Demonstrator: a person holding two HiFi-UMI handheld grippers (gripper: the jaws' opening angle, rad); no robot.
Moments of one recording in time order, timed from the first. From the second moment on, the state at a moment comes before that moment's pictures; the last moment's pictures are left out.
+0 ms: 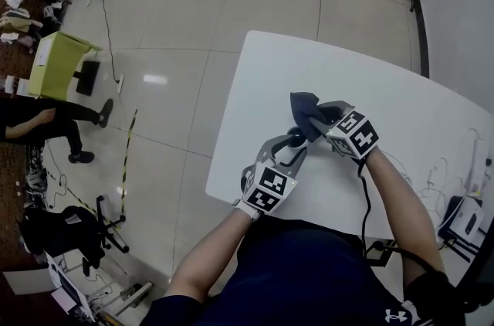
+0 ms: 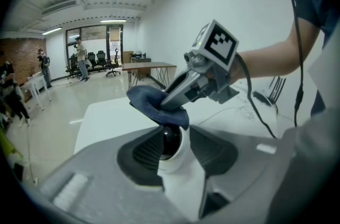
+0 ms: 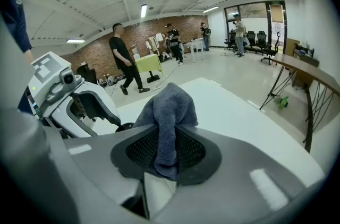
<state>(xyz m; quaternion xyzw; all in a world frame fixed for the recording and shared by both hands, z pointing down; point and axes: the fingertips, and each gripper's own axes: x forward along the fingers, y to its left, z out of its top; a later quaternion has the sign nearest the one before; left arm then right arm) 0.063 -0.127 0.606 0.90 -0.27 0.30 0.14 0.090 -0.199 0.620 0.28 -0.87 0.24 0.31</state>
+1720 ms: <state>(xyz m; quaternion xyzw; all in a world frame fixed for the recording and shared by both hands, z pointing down) 0.055 -0.134 0.611 0.91 -0.20 0.33 0.12 0.082 -0.077 0.710 0.46 -0.69 0.49 0.27</state>
